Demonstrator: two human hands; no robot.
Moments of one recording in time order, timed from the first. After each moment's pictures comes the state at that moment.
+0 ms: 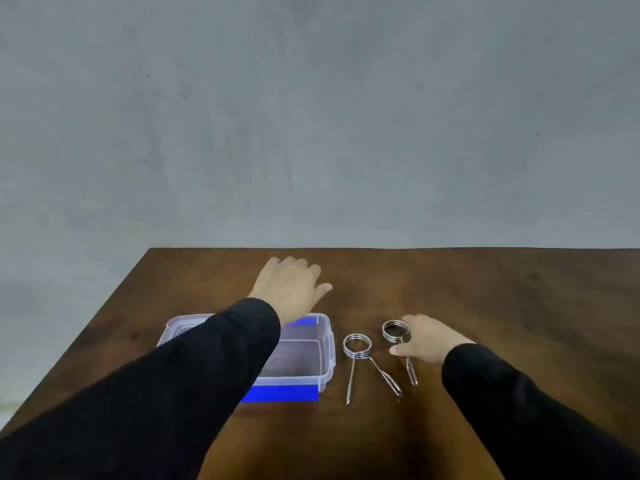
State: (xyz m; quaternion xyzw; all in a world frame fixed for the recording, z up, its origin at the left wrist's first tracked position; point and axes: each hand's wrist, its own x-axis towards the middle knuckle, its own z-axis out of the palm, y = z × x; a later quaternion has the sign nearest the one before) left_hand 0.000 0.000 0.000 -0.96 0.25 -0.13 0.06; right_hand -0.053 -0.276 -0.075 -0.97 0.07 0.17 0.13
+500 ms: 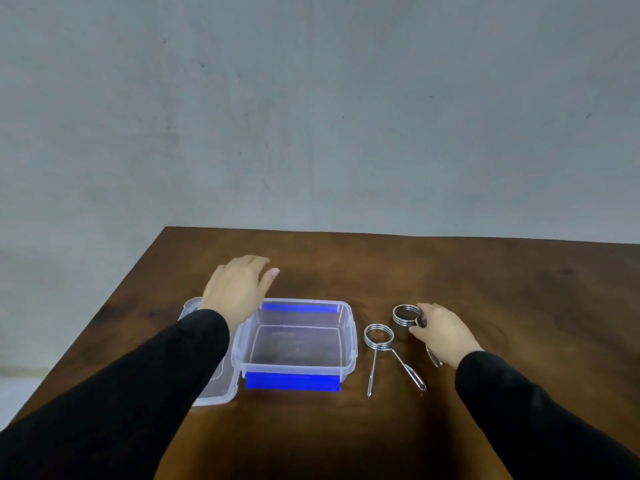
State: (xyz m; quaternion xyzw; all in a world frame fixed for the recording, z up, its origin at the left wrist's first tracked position) left_hand 0.010 0.110 -0.049 -0.98 0.11 -0.11 -0.13; right_hand -0.039 -0.260 -0.105 -0.98 0.11 0.05 0.17
